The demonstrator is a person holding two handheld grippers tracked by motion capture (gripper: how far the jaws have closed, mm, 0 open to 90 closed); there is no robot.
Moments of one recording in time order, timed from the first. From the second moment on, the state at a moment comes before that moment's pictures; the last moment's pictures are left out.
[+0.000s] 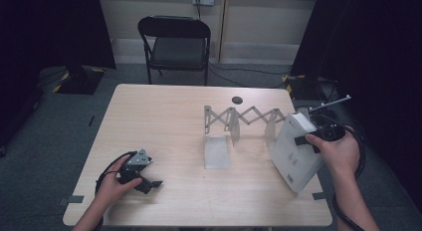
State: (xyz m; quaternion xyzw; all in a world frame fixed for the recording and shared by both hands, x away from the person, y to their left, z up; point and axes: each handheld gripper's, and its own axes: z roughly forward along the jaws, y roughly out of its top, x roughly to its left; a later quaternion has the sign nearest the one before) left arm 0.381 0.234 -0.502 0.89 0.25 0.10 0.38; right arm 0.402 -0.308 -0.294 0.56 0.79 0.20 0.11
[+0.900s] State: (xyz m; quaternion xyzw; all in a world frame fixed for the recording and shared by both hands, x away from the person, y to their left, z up) left arm 0.381 0.234 -0.502 0.89 0.25 0.10 0.38; right arm 0.417 -0.307 -0.297 0.57 0.79 0.20 0.12
